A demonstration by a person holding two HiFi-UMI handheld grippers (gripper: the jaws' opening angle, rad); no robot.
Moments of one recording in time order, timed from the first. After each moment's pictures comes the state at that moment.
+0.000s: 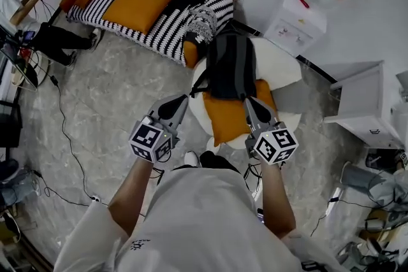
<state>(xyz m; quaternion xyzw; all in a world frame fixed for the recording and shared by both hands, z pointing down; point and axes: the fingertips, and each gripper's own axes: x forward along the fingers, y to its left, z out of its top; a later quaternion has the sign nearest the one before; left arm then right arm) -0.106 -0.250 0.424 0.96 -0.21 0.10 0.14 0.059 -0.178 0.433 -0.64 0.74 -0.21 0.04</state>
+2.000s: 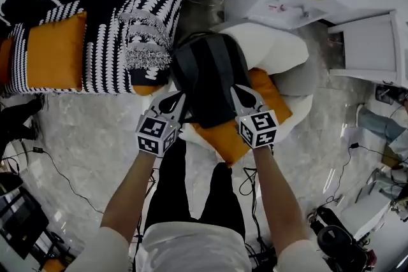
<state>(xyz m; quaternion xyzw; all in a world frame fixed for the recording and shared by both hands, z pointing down) 0.111 -0.474 0.733 0.93 -0.02 0.30 0.20 0.226 -0.378 0.736 -0.74 0.58 -0.32 -0.09</state>
